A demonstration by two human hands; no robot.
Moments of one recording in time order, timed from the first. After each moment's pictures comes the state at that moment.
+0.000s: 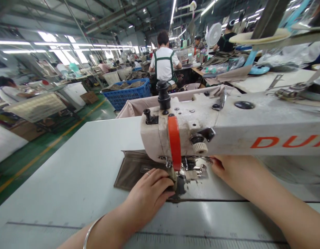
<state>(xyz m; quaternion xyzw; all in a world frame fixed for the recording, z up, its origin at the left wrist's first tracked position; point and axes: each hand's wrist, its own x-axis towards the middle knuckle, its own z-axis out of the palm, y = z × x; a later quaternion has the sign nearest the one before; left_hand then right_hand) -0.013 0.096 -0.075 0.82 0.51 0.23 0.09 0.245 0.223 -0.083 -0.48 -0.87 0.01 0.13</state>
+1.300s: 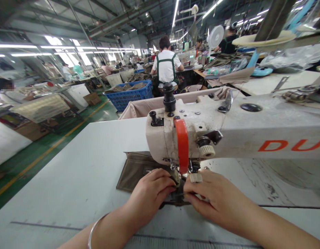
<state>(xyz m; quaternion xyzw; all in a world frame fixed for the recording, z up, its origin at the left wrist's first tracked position) -0.013 0.103 -0.077 0.78 0.52 0.30 0.16 0.198 0.169 -0.069 -0.18 -0.93 0.24 0.22</state>
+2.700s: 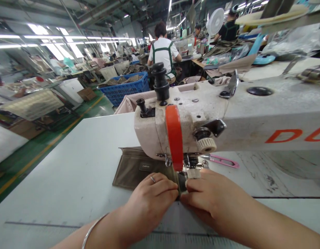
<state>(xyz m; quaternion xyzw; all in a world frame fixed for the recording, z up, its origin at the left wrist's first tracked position) -0.009 0.092 -0.077 0.89 0.39 0.23 0.08 0.201 0.164 -0.076 -0.15 -0.96 0.16 0.14</state>
